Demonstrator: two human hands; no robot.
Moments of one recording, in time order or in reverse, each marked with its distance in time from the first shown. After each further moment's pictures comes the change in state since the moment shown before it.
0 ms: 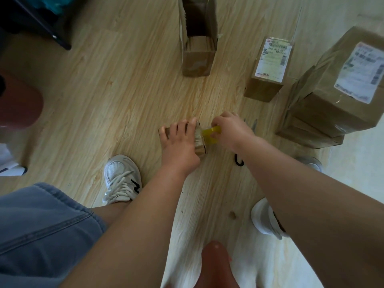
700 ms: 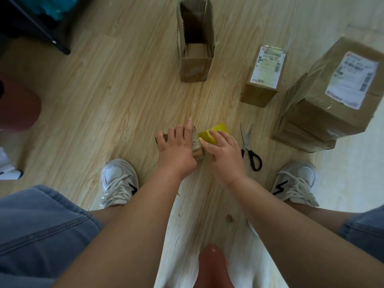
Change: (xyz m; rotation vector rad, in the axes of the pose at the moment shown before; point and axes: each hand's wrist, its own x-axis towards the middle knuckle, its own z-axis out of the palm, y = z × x) left_hand 0.003 -0.001 0.000 0.108 -0.074 -0.011; right_hand -0.057 -0.008 0.049 0.172 0.250 -0.122
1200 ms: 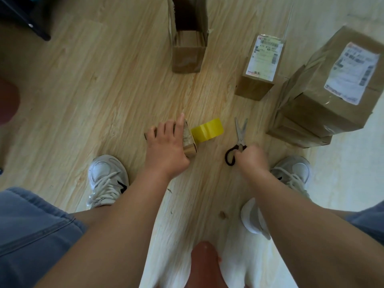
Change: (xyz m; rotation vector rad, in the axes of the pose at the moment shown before) left_hand -0.002 -0.009 0.004 0.058 0.129 0.057; right_hand 0.015 0.088 0.003 0.118 -0.032 0.878
